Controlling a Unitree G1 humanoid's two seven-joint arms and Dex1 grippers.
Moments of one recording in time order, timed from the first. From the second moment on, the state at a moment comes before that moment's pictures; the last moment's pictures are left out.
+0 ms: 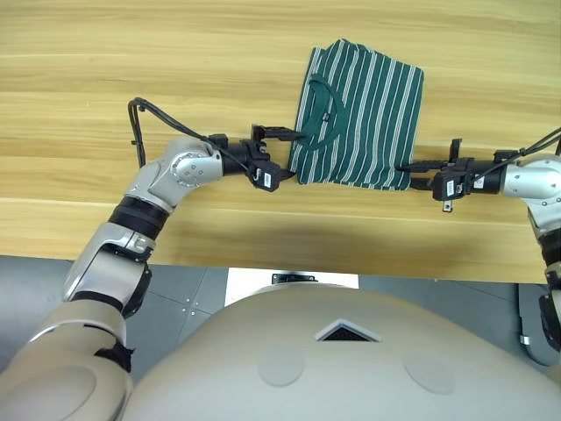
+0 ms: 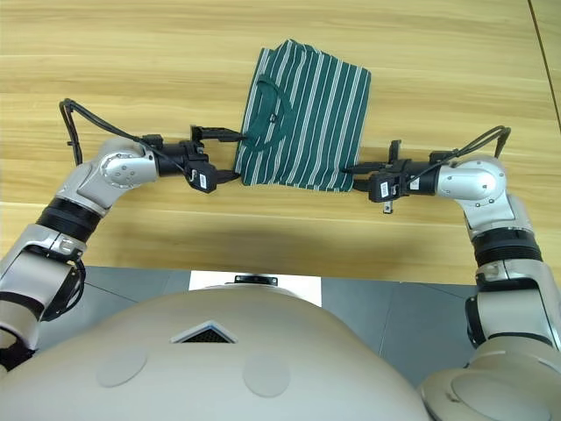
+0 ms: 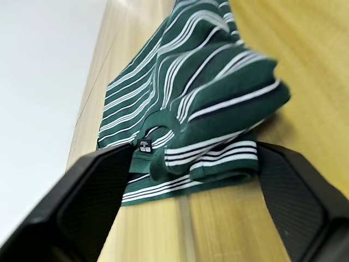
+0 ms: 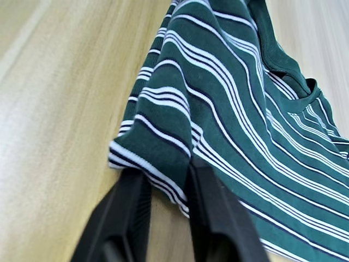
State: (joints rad) left arm -0.32 0.54 -0.51 0.39 0.41 -0.76 -0.65; right arm -0.15 -0.85 0.26 0.56 -0.07 -0.90 1.08
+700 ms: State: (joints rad) left arm -0.41 0.51 -0.57 0.54 0.42 -0.83 -0.67; right arm -0.15 -0.85 0.29 0.53 -0.04 -0.84 1.07
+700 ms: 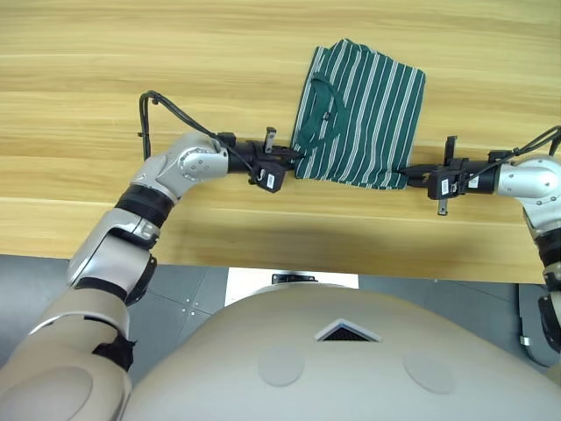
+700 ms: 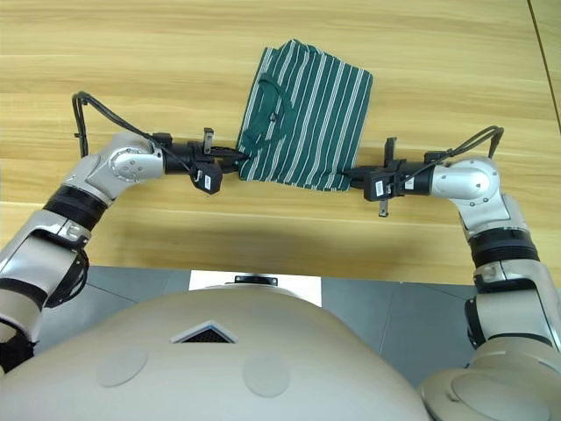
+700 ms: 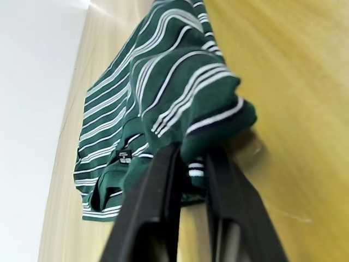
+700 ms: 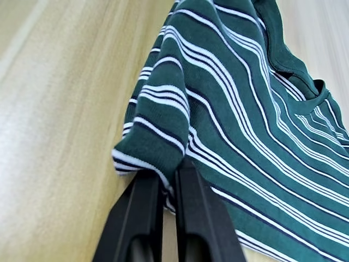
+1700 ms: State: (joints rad) left arm -0.53 0.53 -0.43 0.31 -0.11 -0.13 -1.09; right arm -0.31 -0.89 0.16 0.42 0.43 -0.28 1.50
